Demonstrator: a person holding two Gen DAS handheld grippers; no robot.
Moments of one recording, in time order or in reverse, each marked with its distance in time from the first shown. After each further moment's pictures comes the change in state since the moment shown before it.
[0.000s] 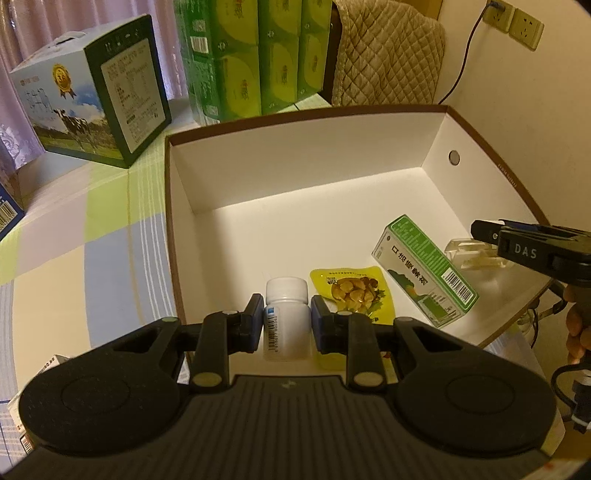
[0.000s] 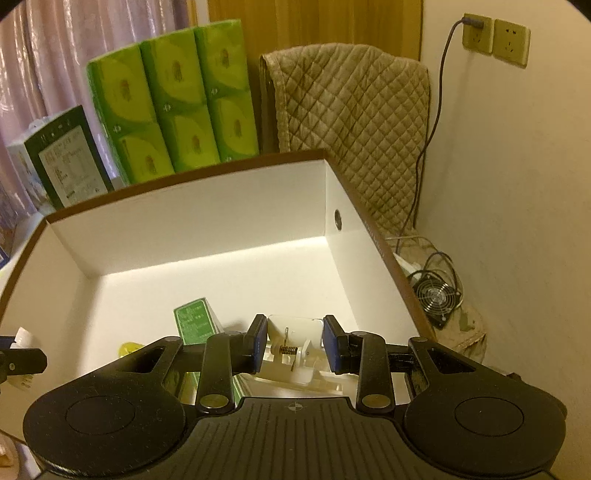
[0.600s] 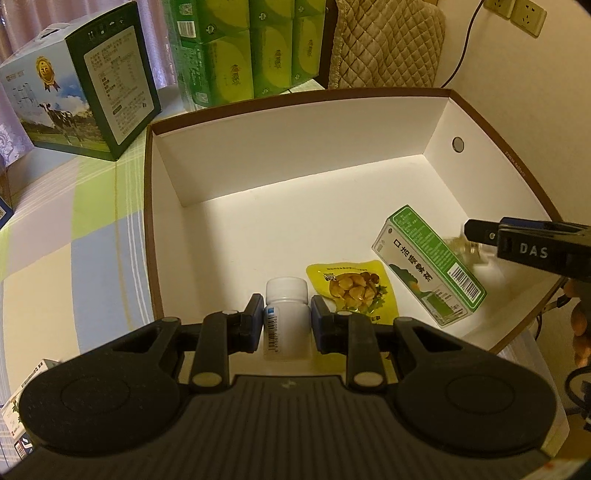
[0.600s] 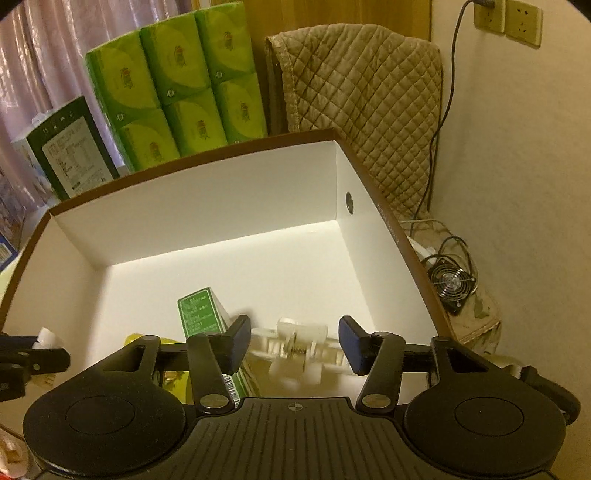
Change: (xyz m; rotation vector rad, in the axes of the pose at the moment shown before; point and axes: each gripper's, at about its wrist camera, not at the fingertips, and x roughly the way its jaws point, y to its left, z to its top) left arm 0.019 -0.005 0.003 0.013 0.038 -0.004; right arm 0.006 -0.009 0.004 0.034 0.048 0.070
